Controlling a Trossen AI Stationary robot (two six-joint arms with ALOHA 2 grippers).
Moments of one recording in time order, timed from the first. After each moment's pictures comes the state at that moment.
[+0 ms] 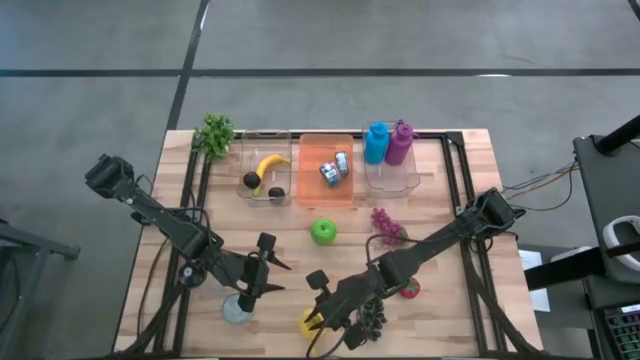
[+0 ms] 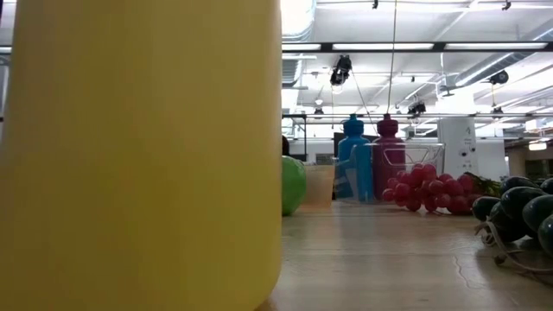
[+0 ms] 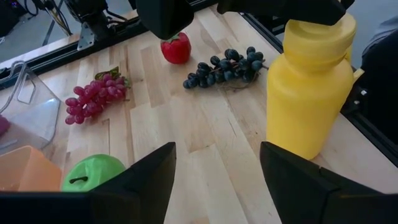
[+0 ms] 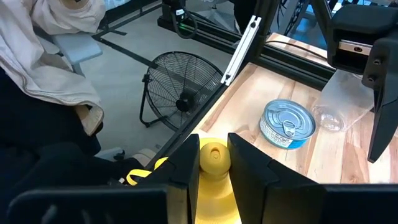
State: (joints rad) left arm -0.61 1.29 0.79 -0.10 -0.36 0.02; right arm 0.49 1.93 1.47 0.00 -0.05 -0.06
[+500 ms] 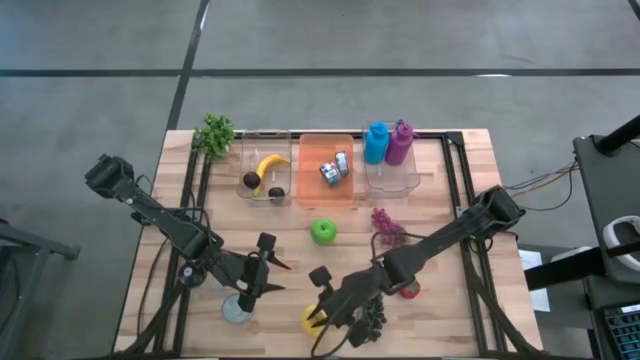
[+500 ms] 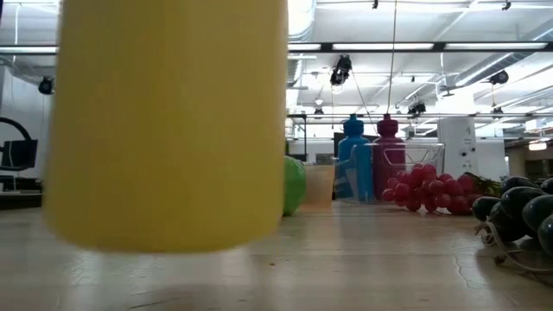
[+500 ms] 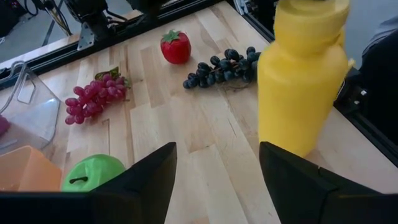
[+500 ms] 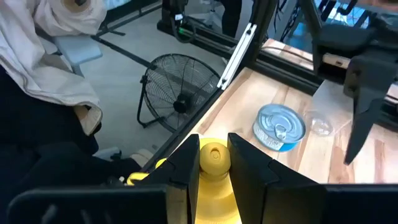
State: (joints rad) left arm -0.61 1.29 0.79 -0.10 -0.36 0.02; right arm 0.49 1.88 1.47 -0.03 -0.05 -0.08
